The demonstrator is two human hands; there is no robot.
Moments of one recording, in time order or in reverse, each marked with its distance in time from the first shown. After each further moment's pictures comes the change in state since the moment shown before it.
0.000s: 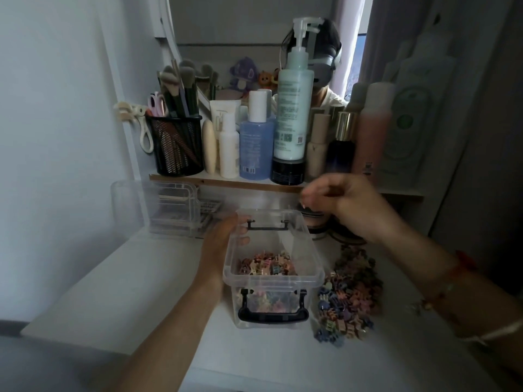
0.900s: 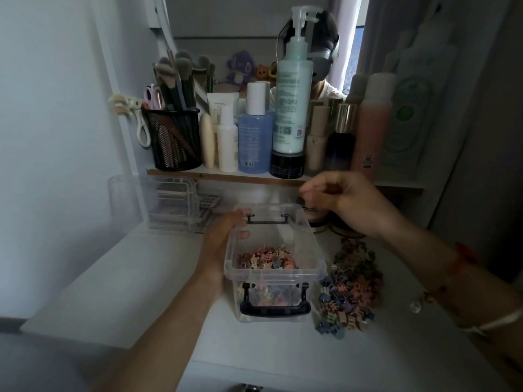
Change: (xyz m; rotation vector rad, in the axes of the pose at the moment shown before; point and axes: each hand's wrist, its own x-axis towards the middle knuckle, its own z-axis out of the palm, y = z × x) left_hand -0.012 0.007 0.001 0.028 -0.009 -0.065; right_hand 0.001 0.006 0.001 -0.031 -0.046 -0.018
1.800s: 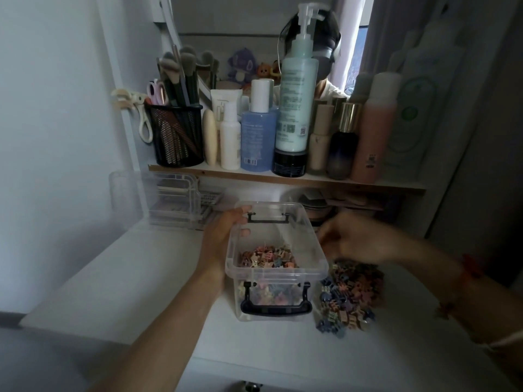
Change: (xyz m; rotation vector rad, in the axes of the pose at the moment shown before) left_hand 0.001 0.001 -0.002 -0.038 -0.008 0.021; right_hand -0.013 0.021 -0.004 -0.557 -0.464 0.160
